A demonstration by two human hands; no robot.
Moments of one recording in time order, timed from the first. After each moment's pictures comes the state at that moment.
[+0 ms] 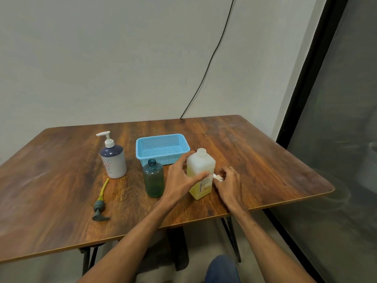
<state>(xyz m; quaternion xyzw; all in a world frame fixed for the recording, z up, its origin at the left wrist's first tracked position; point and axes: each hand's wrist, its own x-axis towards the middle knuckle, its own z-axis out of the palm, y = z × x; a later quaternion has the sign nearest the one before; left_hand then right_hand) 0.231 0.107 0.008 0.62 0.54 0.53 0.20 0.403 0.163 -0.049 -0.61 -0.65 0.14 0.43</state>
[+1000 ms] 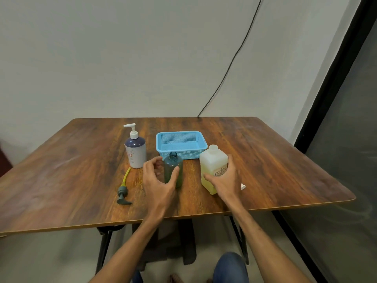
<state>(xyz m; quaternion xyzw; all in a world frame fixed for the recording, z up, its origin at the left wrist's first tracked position) 0.162 0.041 -0.017 0.46 0.59 0.66 0.05 0.344 0.117 -0.013 -0.54 -0.65 0.22 0.49</state>
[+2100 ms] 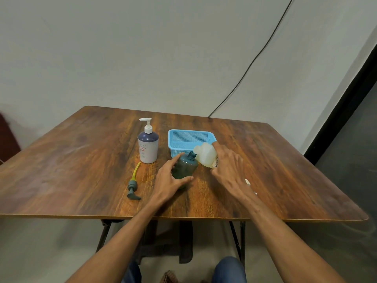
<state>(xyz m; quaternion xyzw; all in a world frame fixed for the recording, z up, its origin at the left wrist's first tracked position) 0.117 0.072 -0.035 0.57 0.61 0.51 0.21 0.308 0.135 0.036 -0.49 -0.83 -0.08 0.26</state>
